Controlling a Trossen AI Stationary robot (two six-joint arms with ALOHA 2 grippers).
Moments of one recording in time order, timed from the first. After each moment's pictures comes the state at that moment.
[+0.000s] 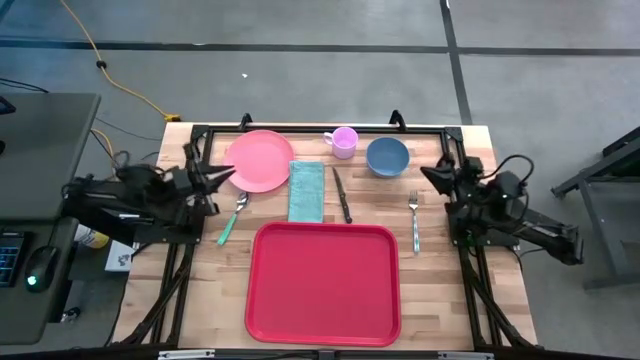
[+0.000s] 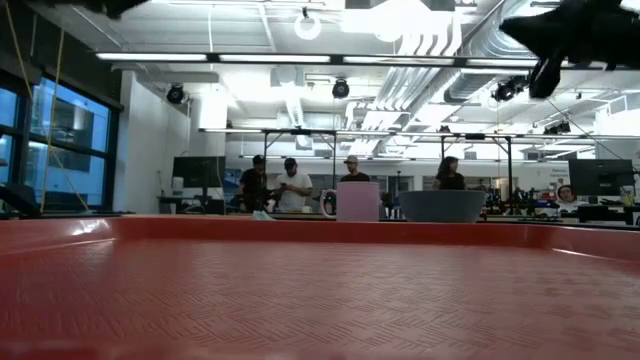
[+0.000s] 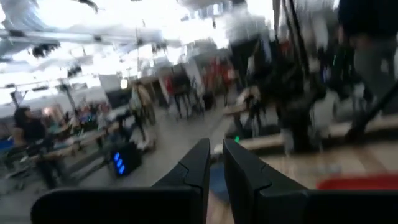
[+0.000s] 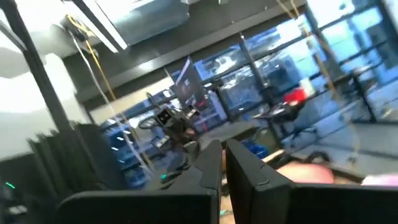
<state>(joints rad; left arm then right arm) -0.12 0.23 0.46 -0.03 -0.45 0.42 -0.41 0.03 0.16 0.22 -0.16 0.51</state>
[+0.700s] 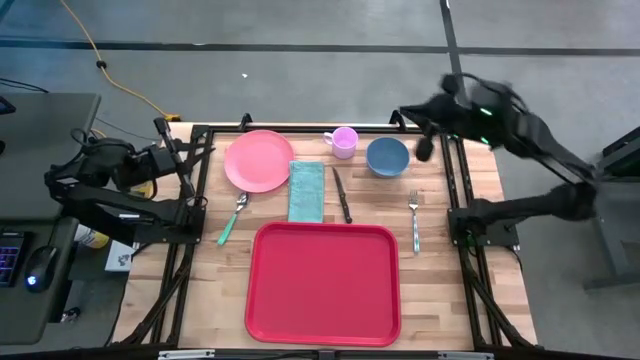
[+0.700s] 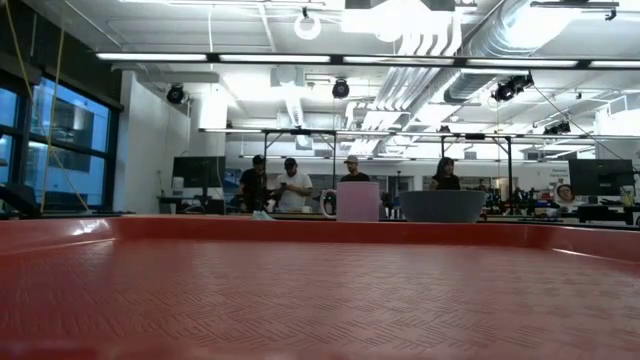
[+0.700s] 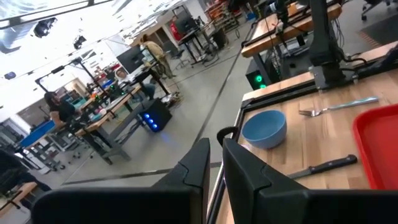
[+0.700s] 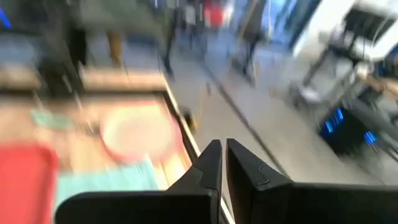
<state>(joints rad) -0.12 0.44 0.98 -0.60 -0.58 0.52 -0.41 1.09 1.51 -0.74 0.12 -0.28</state>
